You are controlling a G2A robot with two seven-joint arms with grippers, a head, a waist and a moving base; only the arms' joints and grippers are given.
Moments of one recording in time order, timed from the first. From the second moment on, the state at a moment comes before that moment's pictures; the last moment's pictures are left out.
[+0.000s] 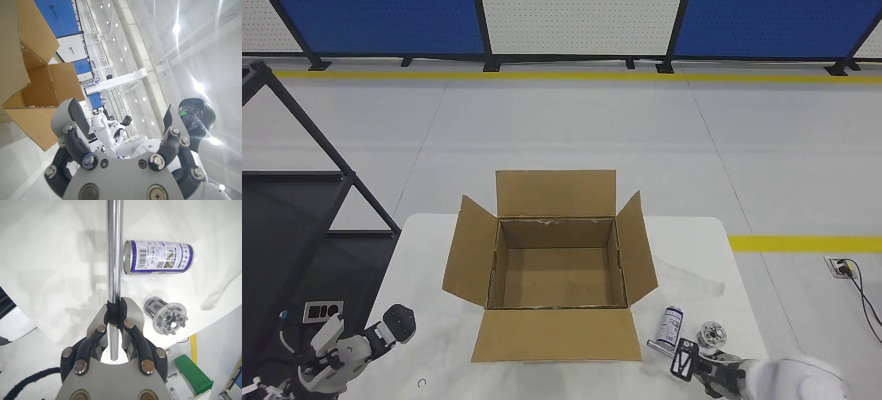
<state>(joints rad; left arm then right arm) 1.60 -1.05 -1.93 -1.88 -0.90 -0.34 -0.97 -1.36 -0.87 1.43 -1.96 -1.19 -0.73 0.98</state>
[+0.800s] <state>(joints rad) 1.60 -1.05 -1.93 -1.88 -0.90 -0.34 -0.97 -1.68 -0.85 1.84 -2.35 -1.11 -0.71 0.77</state>
